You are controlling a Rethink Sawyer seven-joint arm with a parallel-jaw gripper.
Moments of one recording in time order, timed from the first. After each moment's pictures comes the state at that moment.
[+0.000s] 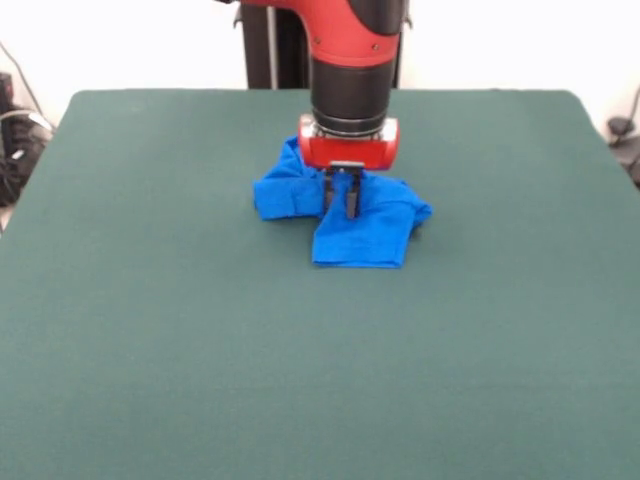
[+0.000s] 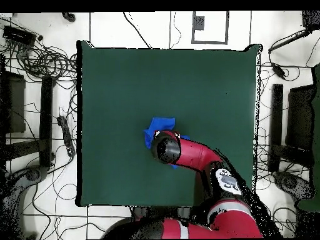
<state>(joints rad) -0.23 -0.46 0.00 1.77 0.00 0.17 1.57</state>
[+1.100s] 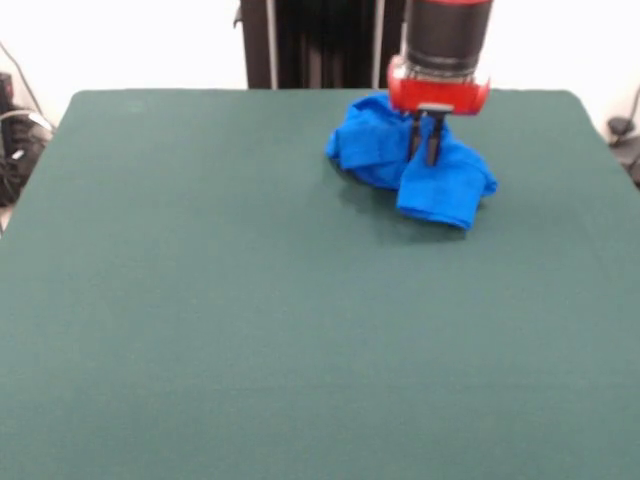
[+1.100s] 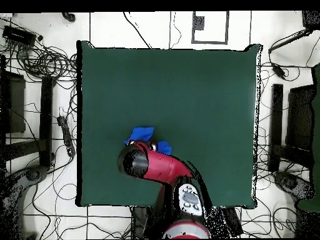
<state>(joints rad) -0.01 -0.60 -0.07 1.96 0.20 0.16 1.67</state>
